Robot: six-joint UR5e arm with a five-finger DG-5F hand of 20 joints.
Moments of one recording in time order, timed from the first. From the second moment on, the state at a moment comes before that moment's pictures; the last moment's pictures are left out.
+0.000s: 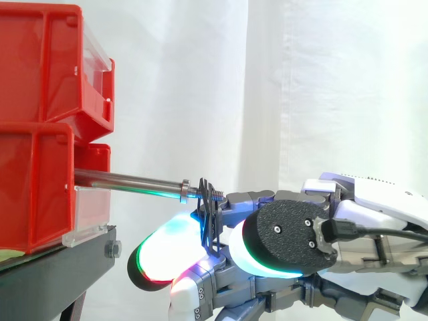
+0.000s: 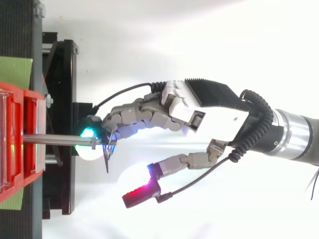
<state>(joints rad) 0.19 -2.40 -1.40 -2.10 -1.29 -0.61</state>
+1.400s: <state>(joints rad) 0.17 -2.40 -1.39 -2.11 -1.32 -0.61</state>
